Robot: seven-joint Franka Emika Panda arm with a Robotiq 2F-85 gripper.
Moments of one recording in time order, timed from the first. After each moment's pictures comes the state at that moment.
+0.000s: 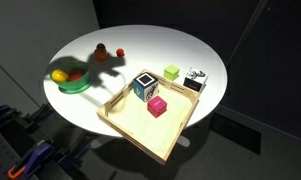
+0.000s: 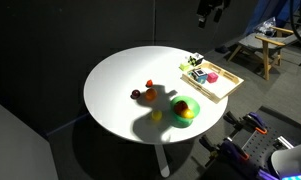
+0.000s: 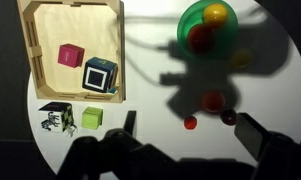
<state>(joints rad) -0.02 -0.24 0.03 -2.09 -0.04 1.89 0.05</state>
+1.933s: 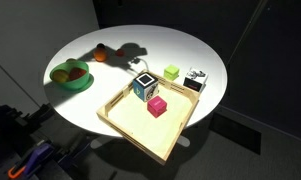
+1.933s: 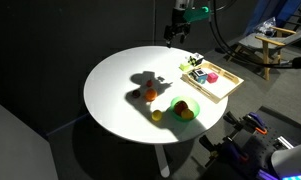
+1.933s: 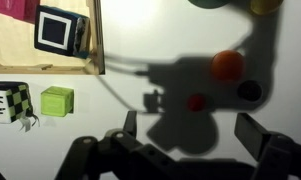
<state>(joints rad) -0.01 0.32 0.00 -1.74 0.01 2.06 0.03</state>
